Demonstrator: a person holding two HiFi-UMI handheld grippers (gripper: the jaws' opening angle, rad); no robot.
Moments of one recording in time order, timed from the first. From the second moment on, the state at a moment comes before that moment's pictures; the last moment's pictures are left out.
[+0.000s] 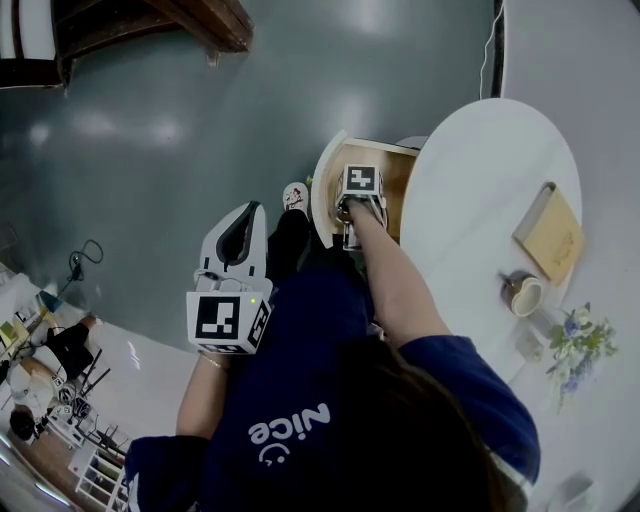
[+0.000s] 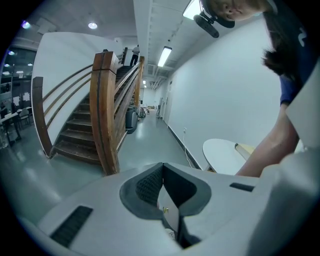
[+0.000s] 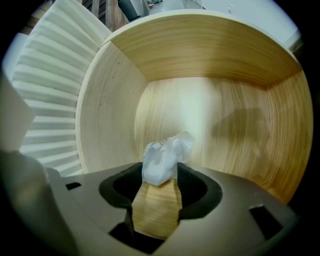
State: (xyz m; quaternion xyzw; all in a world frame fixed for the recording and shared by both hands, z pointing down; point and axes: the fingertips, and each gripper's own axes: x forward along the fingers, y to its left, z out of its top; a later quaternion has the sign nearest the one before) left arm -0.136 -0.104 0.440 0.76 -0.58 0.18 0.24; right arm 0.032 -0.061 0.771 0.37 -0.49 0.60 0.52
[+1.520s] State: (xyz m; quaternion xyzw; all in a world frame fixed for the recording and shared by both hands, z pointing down) left arm -0.131 -0.130 0.437 0.79 -0.55 0.14 0.24; right arm 0.016 -0.085 0.688 0.40 -0.58 0.54 0.47
